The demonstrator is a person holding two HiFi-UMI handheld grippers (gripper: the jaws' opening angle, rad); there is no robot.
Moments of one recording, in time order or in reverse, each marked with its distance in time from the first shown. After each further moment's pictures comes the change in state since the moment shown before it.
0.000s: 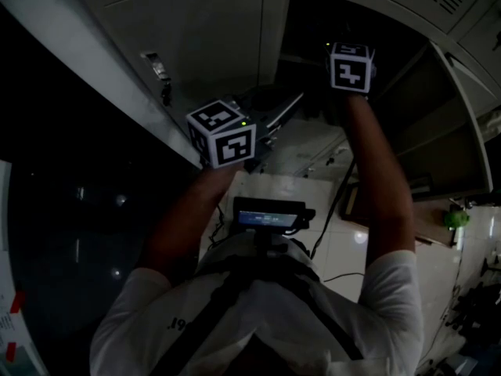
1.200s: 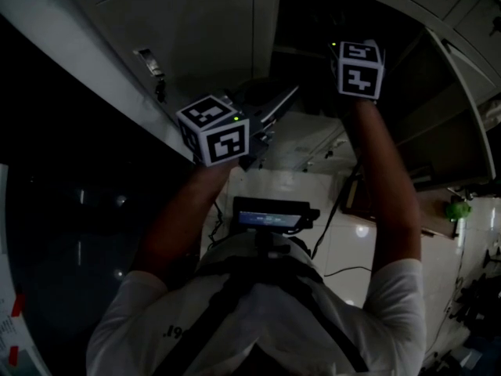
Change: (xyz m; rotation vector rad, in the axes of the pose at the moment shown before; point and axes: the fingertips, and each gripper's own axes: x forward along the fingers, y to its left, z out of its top) left arm -0.005 -0.009 0.001 -0.001 0.005 -0.002; right arm -0.042 -0.007 0.021 -0.012 -0.112 0.000
